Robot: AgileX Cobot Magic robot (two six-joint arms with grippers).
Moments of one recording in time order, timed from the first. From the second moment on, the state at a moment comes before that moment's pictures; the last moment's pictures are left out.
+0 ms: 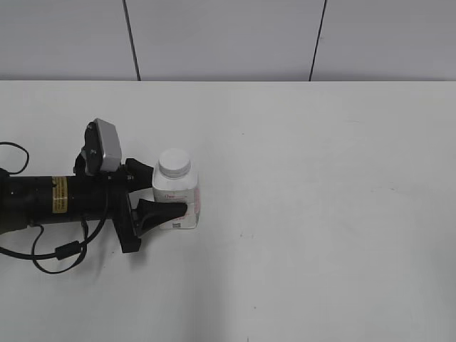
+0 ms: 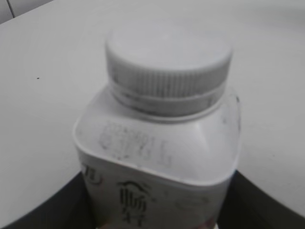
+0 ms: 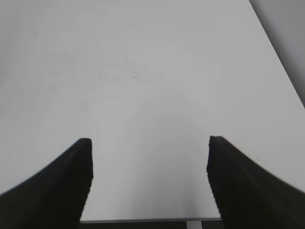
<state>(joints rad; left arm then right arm) -0.15 2.14 -0.74 1.21 -1.11 -0.22 0.05 -0.01 -0.51 0.00 1.08 -0.06</state>
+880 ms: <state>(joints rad) -0.15 2.14 -0.74 1.23 -1.11 -0.22 0.05 0.05 -0.52 0.00 1.09 -0.06</state>
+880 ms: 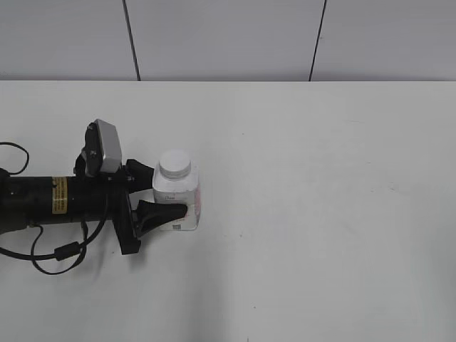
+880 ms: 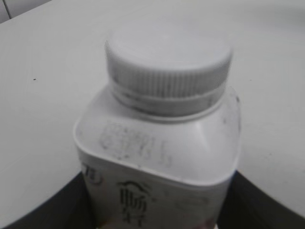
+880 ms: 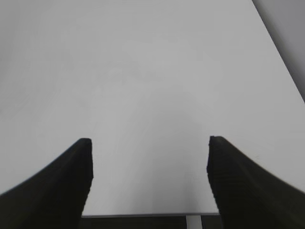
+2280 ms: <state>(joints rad) -0.15 2.14 -0.74 1.27 -1.12 -0.22 0.05 1.55 -1.35 0.05 1.21 -0.05</state>
